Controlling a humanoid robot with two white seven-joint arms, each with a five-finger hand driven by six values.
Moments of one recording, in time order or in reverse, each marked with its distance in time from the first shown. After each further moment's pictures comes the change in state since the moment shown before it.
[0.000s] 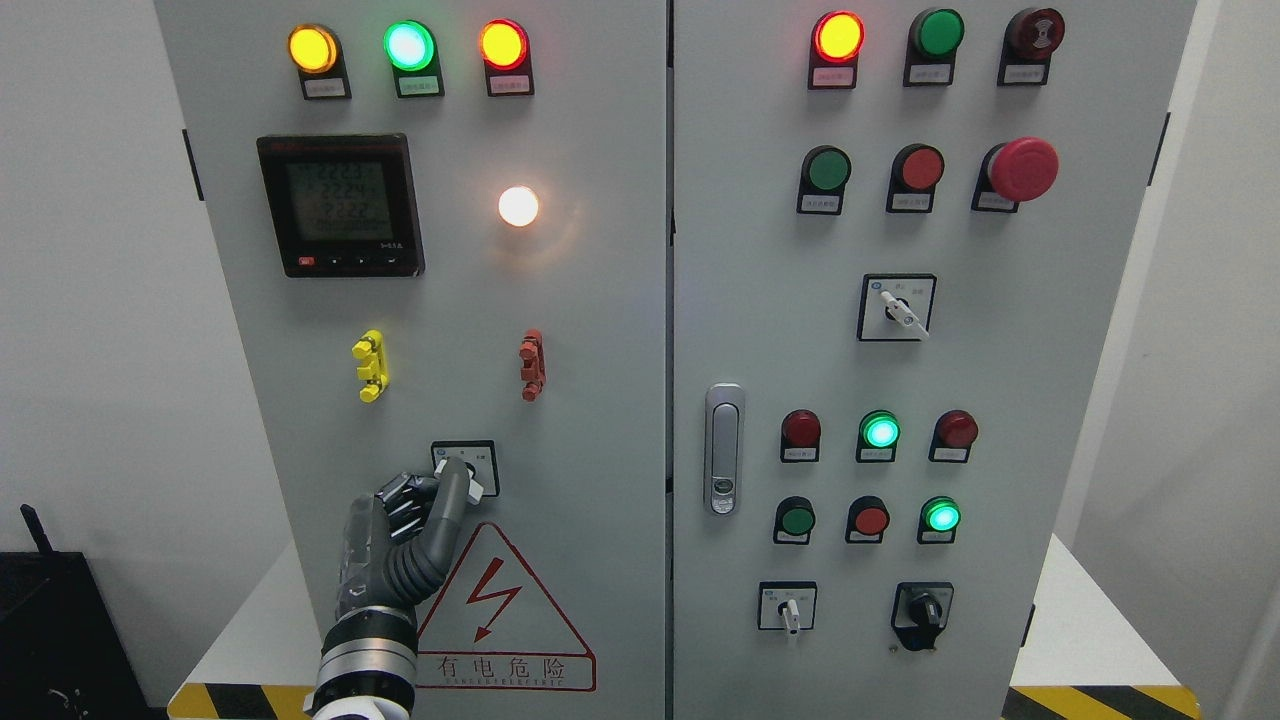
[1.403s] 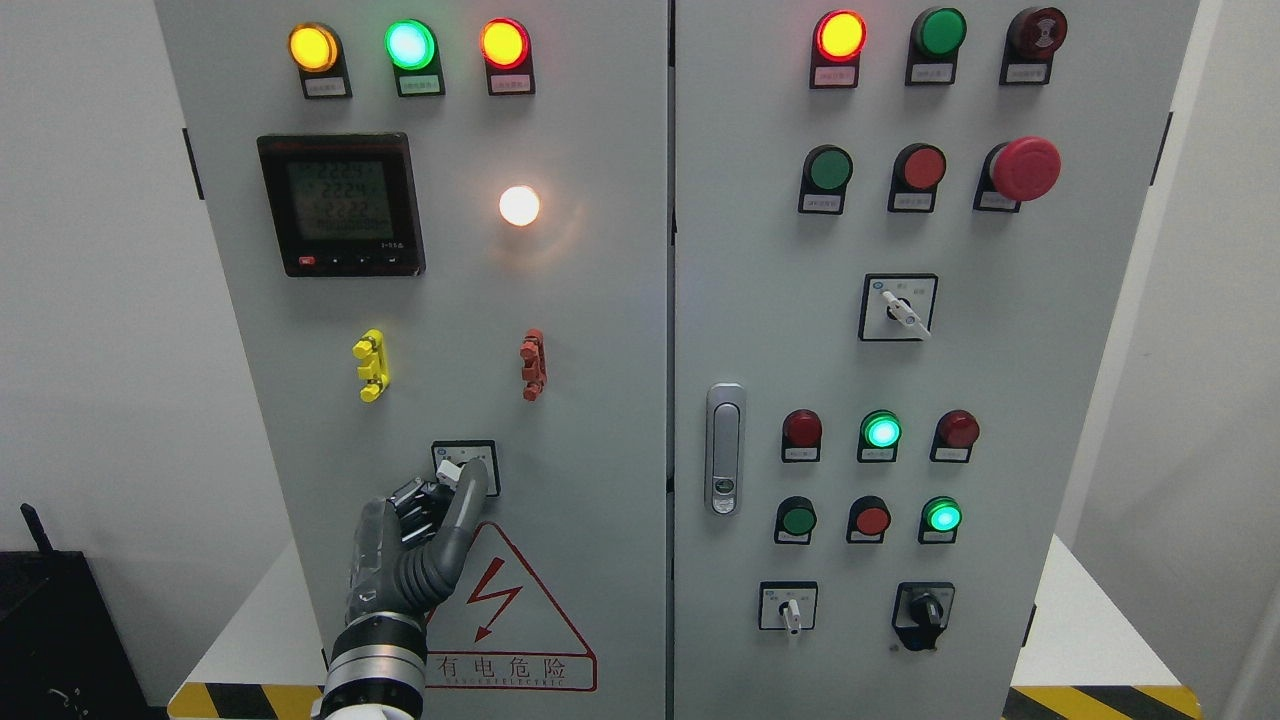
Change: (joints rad) left arm 0.021 0.002 -0.033 -0.030 -0.002 0.007 -0.006; right arm 0.000 0.000 0.000 0.000 0.000 0.000 0.000
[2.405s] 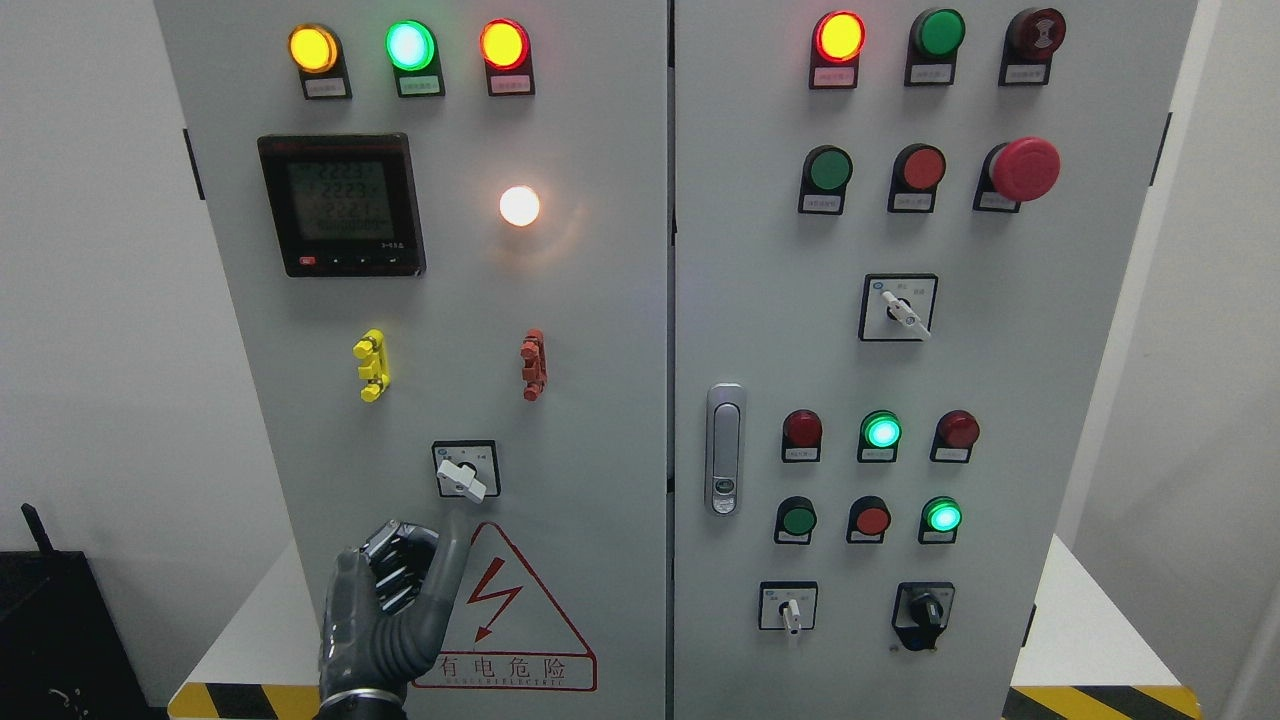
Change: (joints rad) left arm 0.295 0.028 -0.008 -0.074 -0.009 -0.454 0.040; right arm 0.000 0.000 0.000 0.000 0.000 0.000 0.000
